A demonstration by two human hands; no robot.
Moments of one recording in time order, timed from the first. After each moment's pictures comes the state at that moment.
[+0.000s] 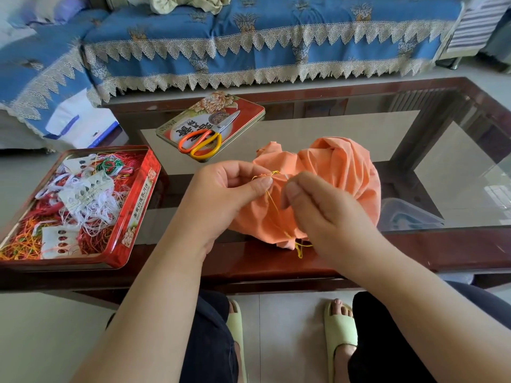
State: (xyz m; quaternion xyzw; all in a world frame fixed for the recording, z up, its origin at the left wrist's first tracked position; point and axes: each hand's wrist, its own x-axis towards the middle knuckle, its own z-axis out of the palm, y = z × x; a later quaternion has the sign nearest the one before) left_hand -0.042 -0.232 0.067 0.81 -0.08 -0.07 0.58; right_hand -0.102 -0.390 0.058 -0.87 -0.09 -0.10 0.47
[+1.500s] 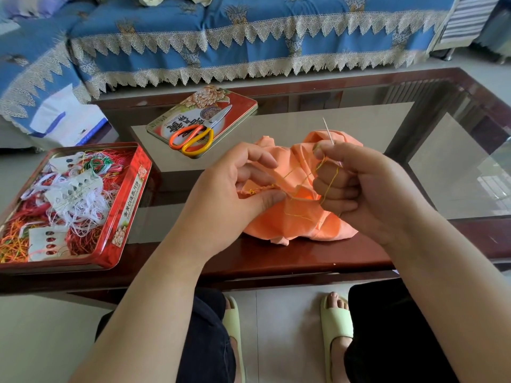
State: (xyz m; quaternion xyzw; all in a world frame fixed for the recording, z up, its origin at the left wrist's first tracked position) left_hand -0.055 -0.241 0.074 0.84 -0.24 -0.02 0.48; right_hand -0.081 -0.431 0.075 -0.50 0.05 0.10 0.86
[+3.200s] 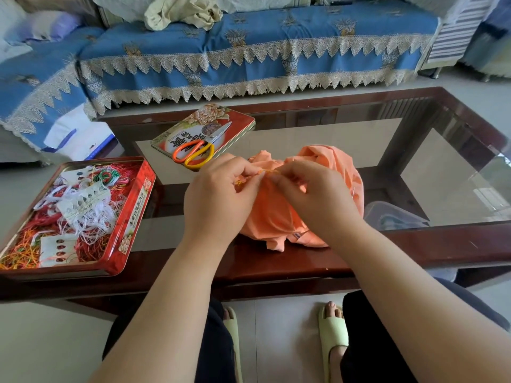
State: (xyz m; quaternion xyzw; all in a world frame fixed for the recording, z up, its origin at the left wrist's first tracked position) left_hand -0.031 -0.246 0.048 0.85 -0.26 0.29 0.35; right_hand -0.067 -0.405 0.046 -0.88 -0.06 -0.25 0.39
